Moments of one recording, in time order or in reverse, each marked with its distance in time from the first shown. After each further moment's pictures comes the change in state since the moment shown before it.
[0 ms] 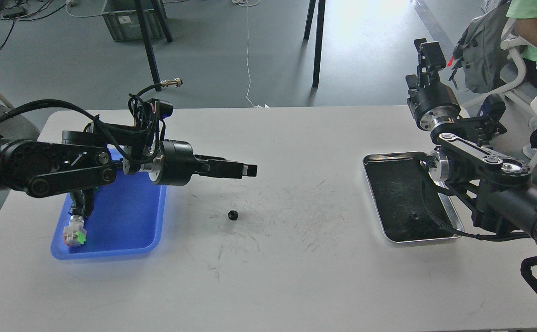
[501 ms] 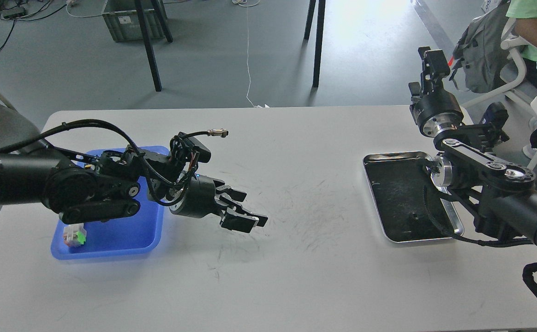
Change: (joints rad) left arm 0.004 -0.173 0.146 0.051 0.278 0.141 0.000; right arm -0.016 -0.014 0.026 0.004 0.000 0.014 0.000
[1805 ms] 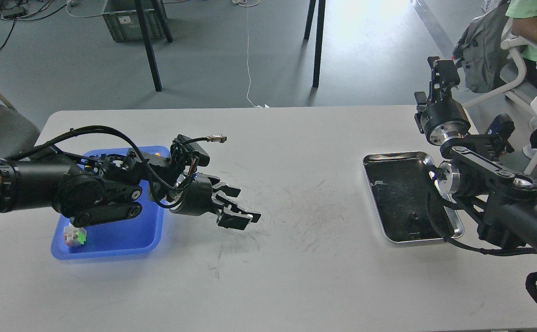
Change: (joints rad) left arm 0.063 -0.031 0.012 0.111 0.045 0.059 0.000; right arm -0.051 -0.010 0.042 0.006 0.021 0.030 0.000
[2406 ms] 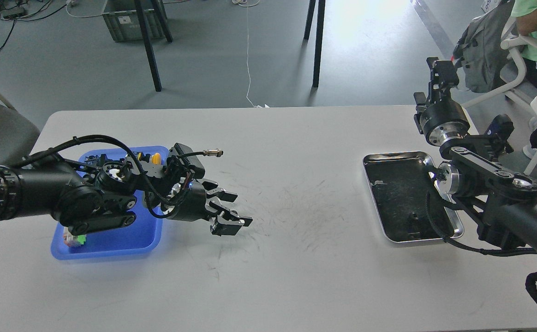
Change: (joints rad) left arm 0.044 -0.011 0.039 0.054 0.096 0.094 0.000; right arm 0.000 0.001 -0.005 0.000 0.000 0.000 0.000
